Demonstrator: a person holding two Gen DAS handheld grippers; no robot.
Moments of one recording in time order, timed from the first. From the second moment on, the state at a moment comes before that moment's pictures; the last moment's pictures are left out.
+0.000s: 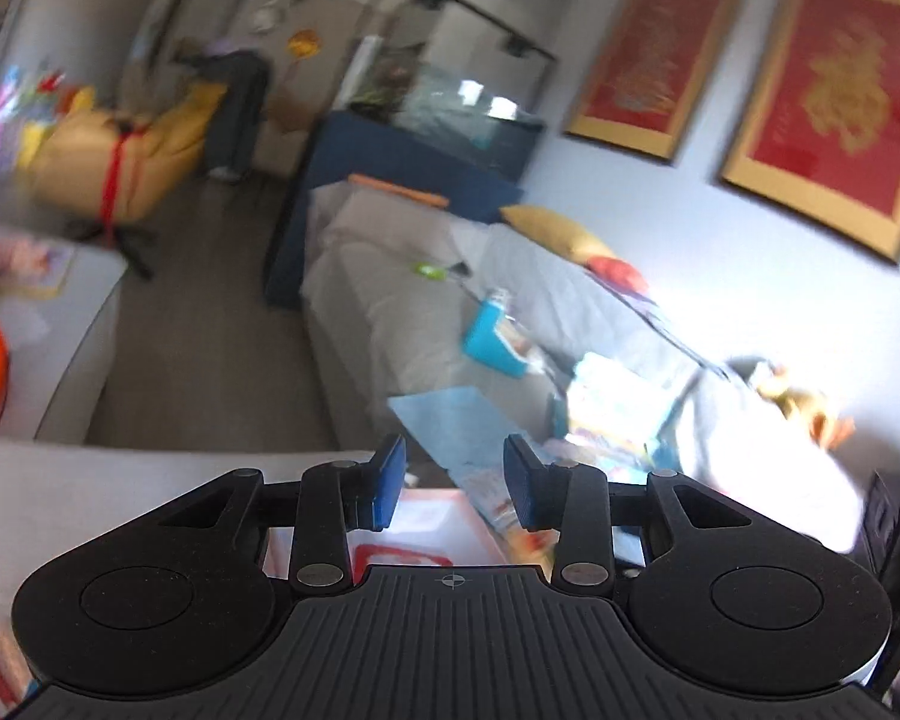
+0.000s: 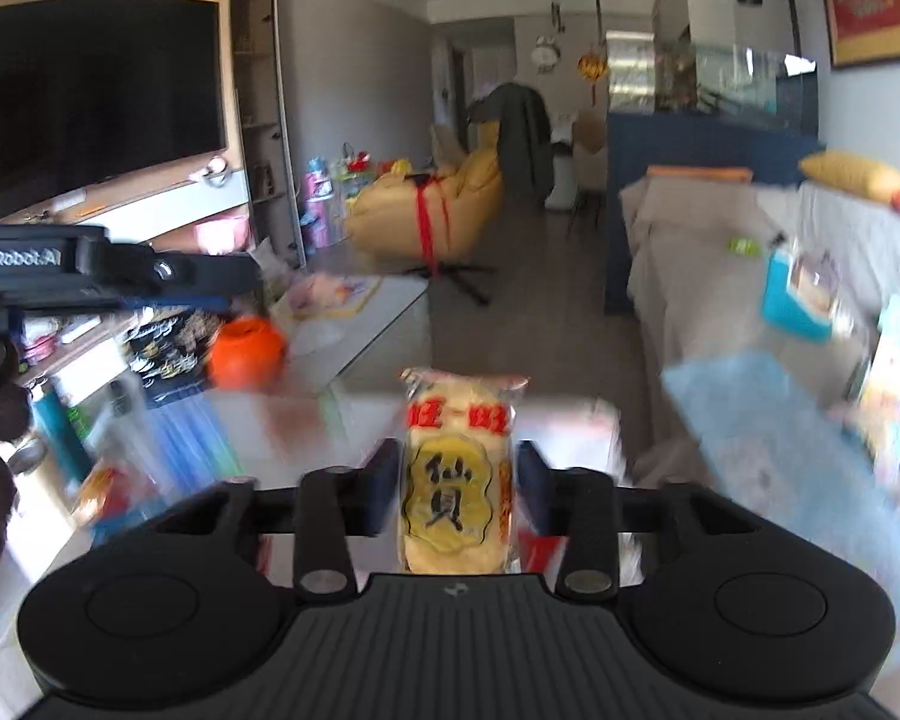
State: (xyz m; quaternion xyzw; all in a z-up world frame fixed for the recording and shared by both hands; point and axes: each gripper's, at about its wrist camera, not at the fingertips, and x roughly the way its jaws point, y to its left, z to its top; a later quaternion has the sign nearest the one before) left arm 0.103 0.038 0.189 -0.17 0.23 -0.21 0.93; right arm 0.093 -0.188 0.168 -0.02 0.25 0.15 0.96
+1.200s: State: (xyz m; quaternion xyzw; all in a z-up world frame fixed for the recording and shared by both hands) left arm -0.027 0.244 0.050 -0.23 0.24 0.12 0.93; right arm 0.087 0.019 0.046 -0.15 0.32 0.25 0.90
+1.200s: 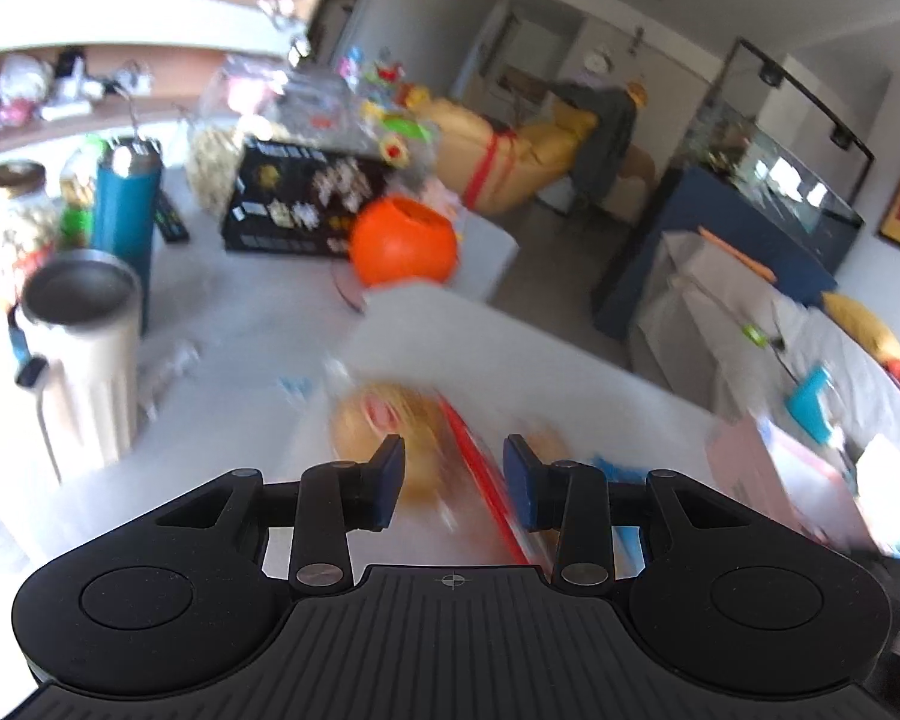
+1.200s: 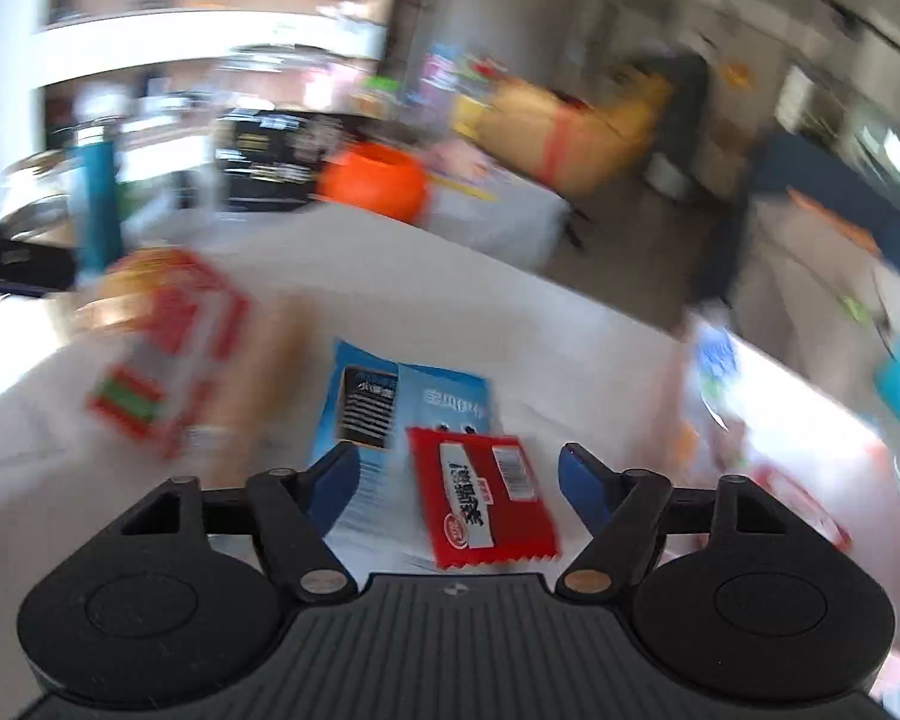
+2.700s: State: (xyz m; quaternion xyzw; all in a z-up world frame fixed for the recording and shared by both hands) left arm 0.125 0.075 0.012 -0.17 0.40 -0.13 0.89; right arm 0.020 -0.106 0.010 -0.01 0.35 0.25 0.90
